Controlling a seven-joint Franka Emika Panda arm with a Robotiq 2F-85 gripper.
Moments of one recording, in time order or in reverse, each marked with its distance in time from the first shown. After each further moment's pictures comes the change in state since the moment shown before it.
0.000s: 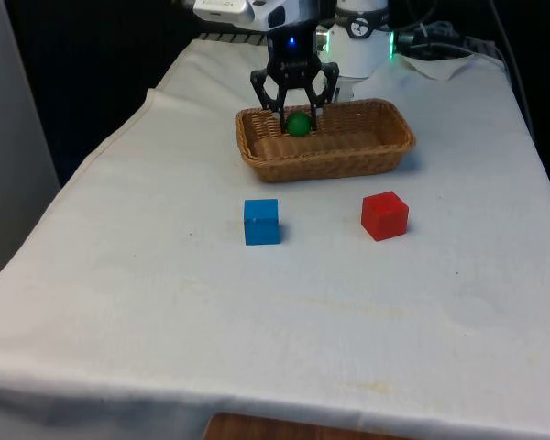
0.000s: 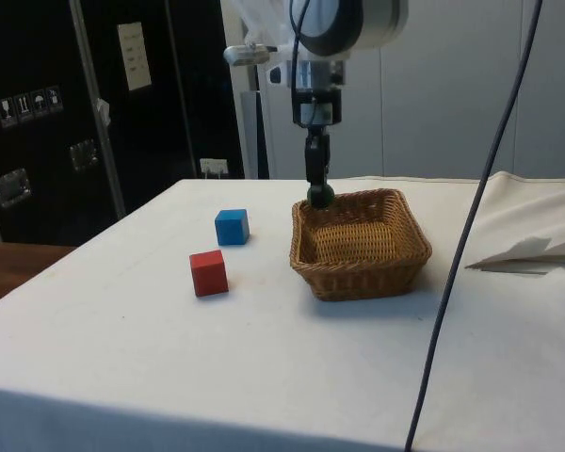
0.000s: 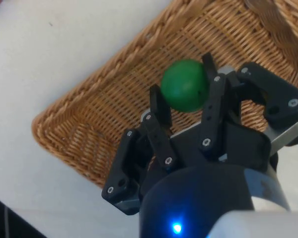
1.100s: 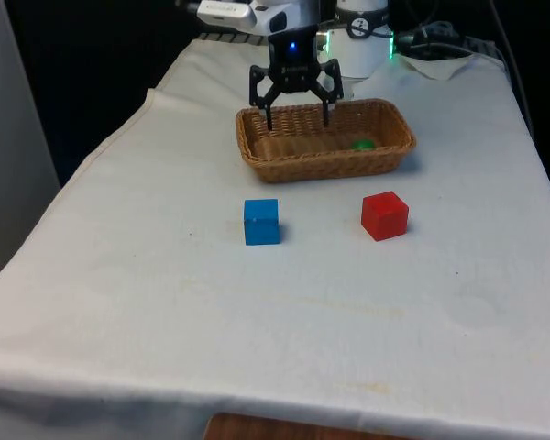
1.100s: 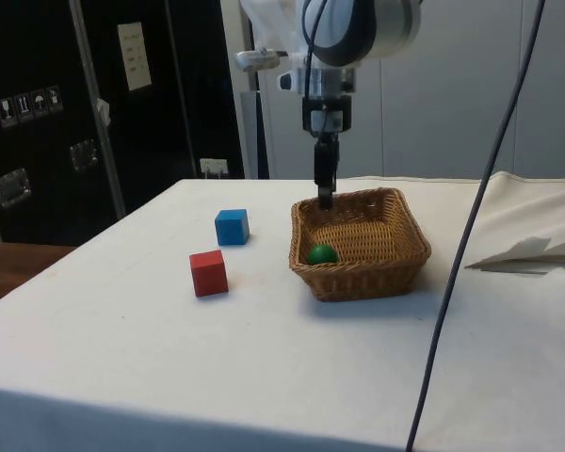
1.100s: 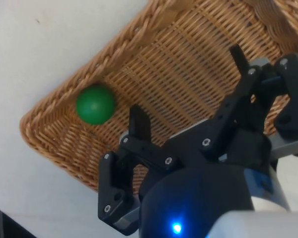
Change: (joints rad) arm 0.000 -0.006 -0.002 -0.048 0.002 0.054 -0.001
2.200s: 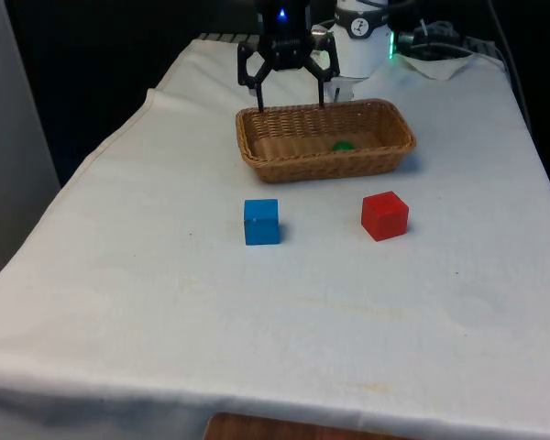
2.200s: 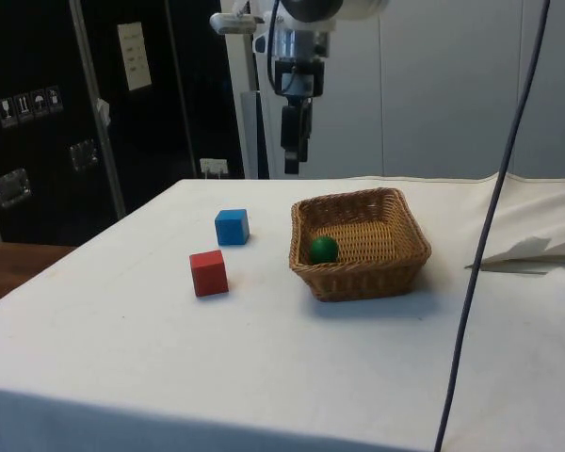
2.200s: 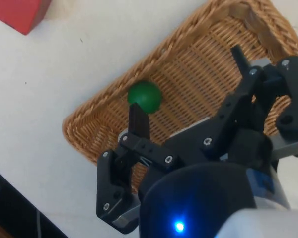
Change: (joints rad) arm -0.001 -0.031 -0.013 0.133 0.001 -0.120 0.028
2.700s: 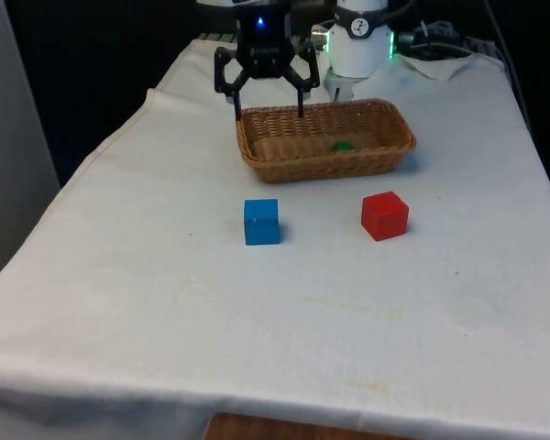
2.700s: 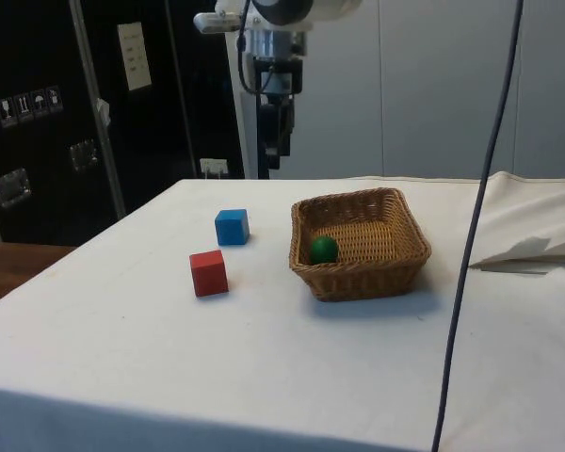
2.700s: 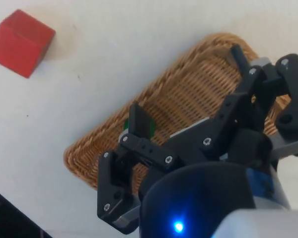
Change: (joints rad) arm -0.007 0.110 -0.023 0.148 0.010 -0.050 -0.009
